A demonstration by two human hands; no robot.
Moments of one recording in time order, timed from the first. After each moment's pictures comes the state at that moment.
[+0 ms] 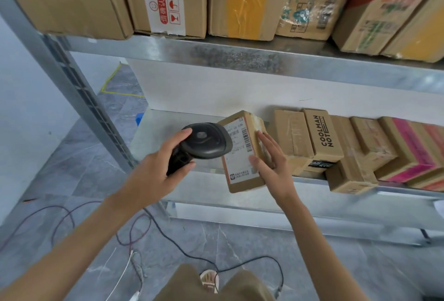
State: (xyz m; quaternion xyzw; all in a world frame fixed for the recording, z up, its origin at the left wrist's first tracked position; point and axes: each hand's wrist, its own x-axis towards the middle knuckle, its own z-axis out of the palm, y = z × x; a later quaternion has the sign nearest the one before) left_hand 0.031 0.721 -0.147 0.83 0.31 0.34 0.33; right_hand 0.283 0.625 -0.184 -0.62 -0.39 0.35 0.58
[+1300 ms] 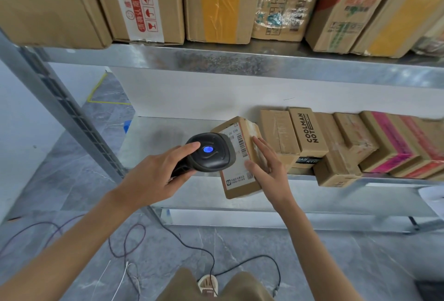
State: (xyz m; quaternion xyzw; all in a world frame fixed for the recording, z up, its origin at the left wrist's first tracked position) left_hand 0.049 0.732 -0.148 0.92 0.16 0.33 0.14; right_hand 0.286 0.605 -0.176 -0.63 -0.37 0.35 0.59
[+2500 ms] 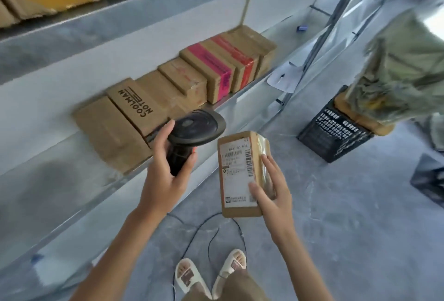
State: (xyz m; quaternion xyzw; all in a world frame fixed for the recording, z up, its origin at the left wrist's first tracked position) left_hand 0.306 0.563 -0.164 0.79 0.02 0.22 0.58; right_hand 0.326 0.340 -0.197 -0.77 -0.01 0.03 0.64
